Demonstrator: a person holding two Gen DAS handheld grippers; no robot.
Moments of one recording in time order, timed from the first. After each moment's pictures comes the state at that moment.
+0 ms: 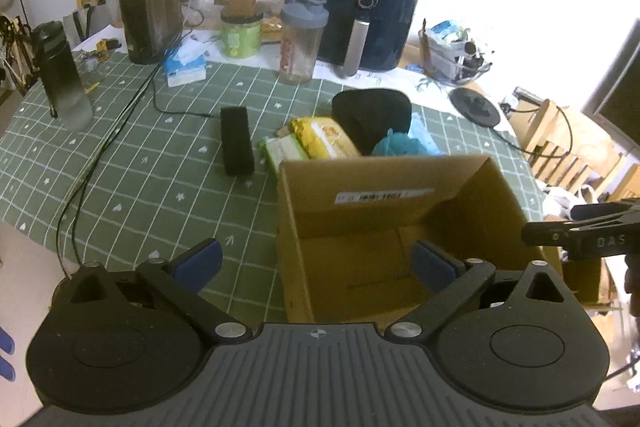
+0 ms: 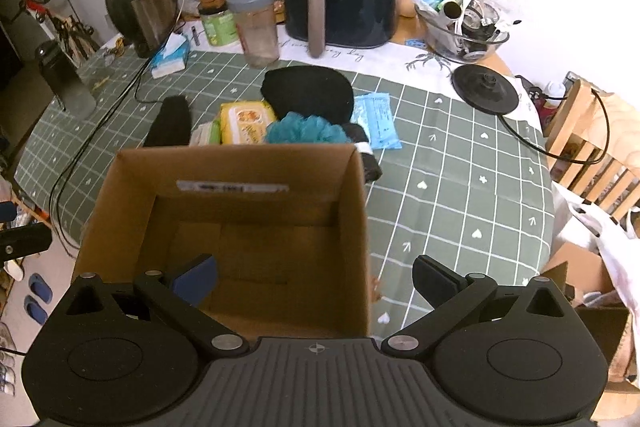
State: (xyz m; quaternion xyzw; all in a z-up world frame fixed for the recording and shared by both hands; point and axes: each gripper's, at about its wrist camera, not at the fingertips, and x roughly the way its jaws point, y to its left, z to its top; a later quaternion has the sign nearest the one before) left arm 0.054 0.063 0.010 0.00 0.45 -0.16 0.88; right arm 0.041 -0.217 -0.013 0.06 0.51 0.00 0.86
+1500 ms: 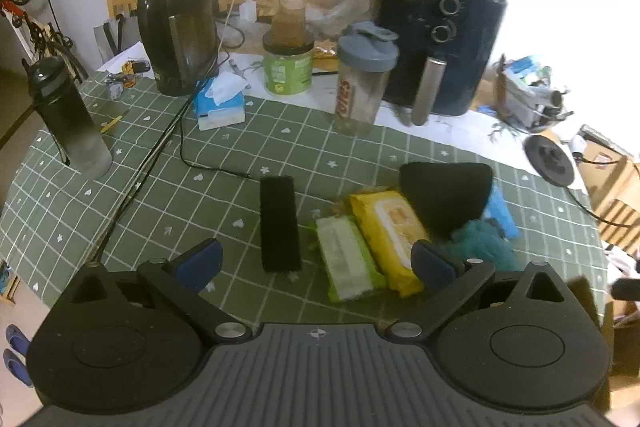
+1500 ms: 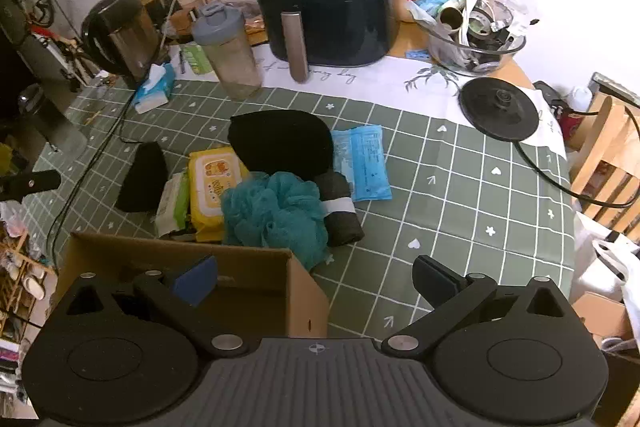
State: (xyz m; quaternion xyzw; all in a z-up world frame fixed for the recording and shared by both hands) left arm 0.189 0.048 -0.009 0.01 0.45 -0.08 0.89; right arm 0.135 -0.289 -0.037 0.10 0.51 0.03 0.85
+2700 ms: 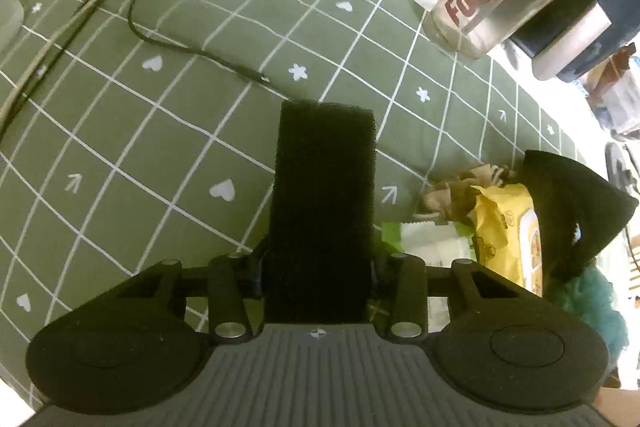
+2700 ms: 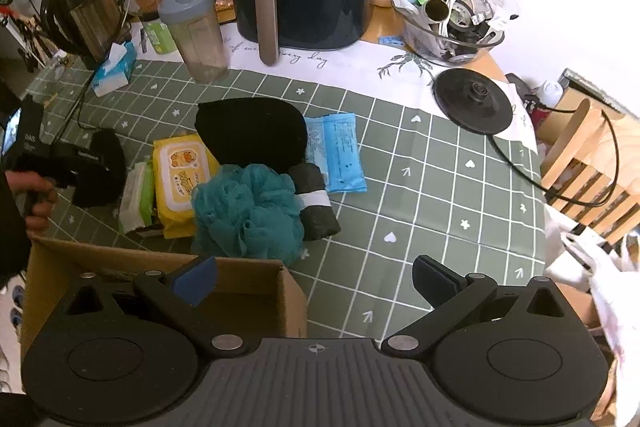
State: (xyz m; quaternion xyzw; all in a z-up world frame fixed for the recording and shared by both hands) left arm 0.333 0.093 -0.178 -0.10 0.61 -0.07 0.78; right arm 0.158 -0.267 -0.040 0.05 0.55 -0.03 0.83
